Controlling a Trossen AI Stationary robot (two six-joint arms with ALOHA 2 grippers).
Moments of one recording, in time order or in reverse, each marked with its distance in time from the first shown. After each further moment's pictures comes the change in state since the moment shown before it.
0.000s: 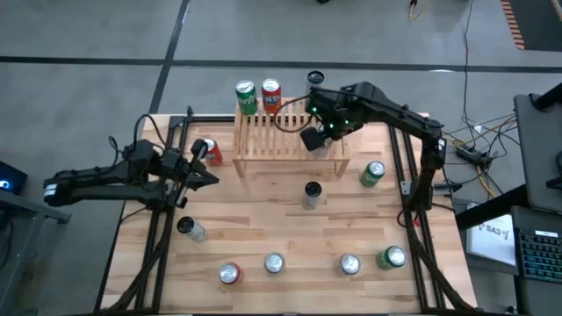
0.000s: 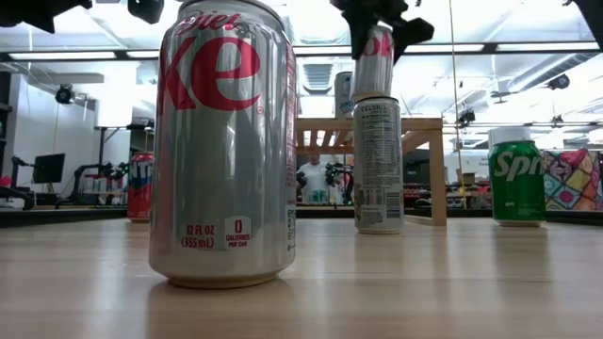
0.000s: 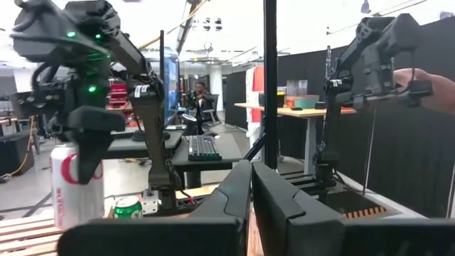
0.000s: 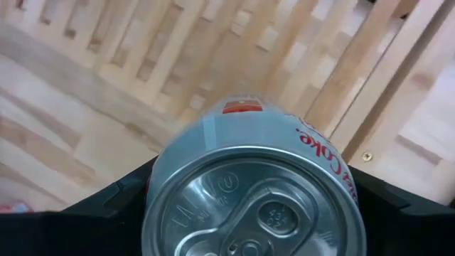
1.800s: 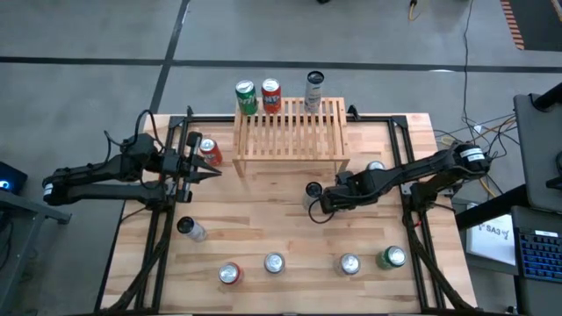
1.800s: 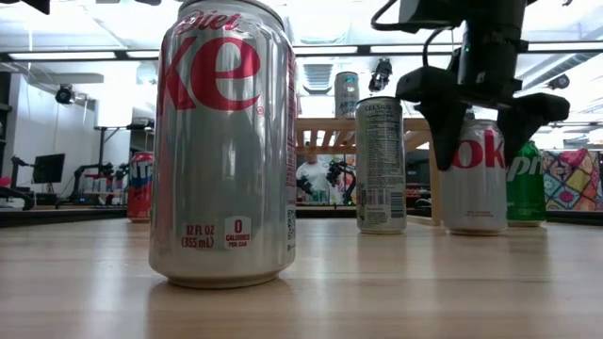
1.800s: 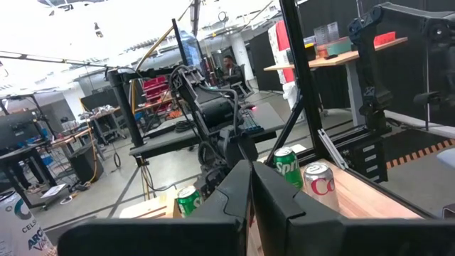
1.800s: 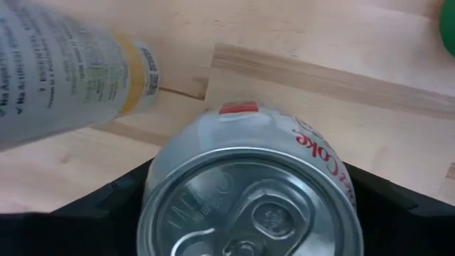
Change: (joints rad) left arm 0.003 0.037 0.143 -0.235 -0.089 0.341; right arm 0.455 -0.314 -1.154 0.668 0.075 0.745
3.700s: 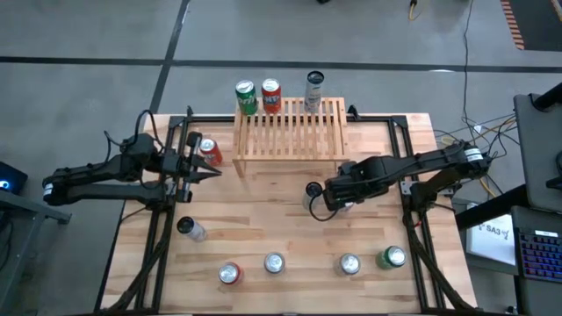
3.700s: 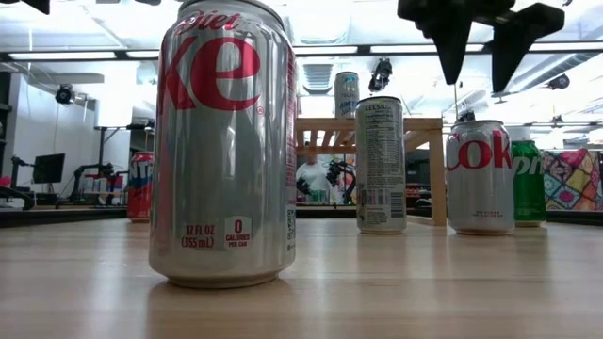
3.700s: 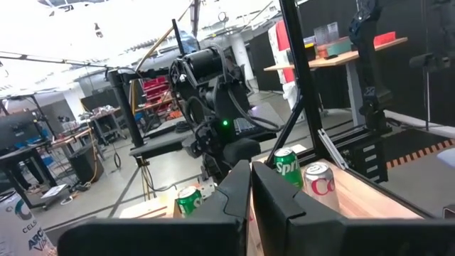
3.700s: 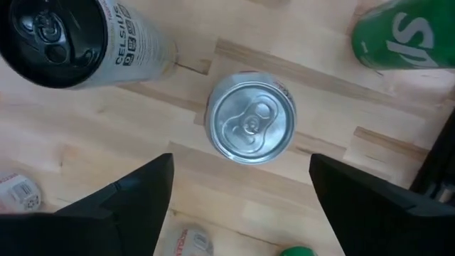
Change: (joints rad) left arm 0.000 -0.001 0.000 0.000 0.000 0.000; right arm 0.028 0.004 0.410 -0.467 -0.026 -0.068
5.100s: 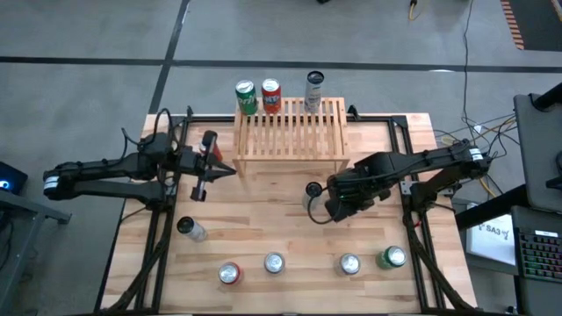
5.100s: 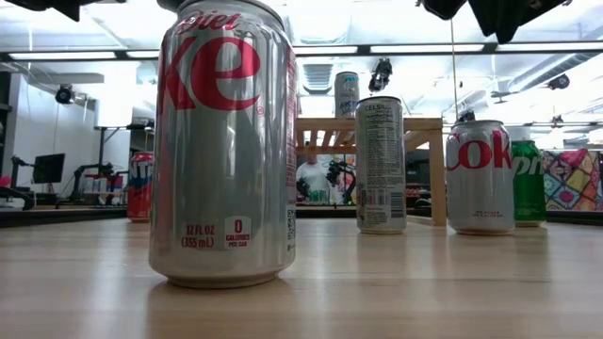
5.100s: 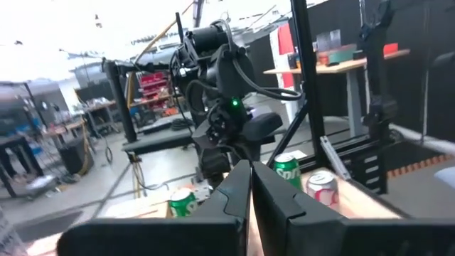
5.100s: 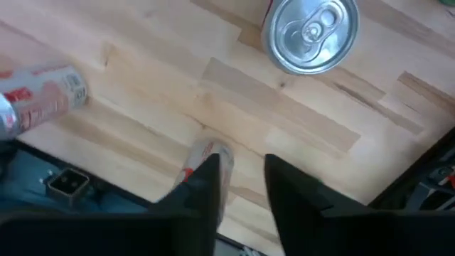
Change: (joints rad) left arm -0.001 0.177 0.000 0.187 0.000 -0.056; right arm 0.013 -0.001 0.117 -0.038 -0.257 -0.109
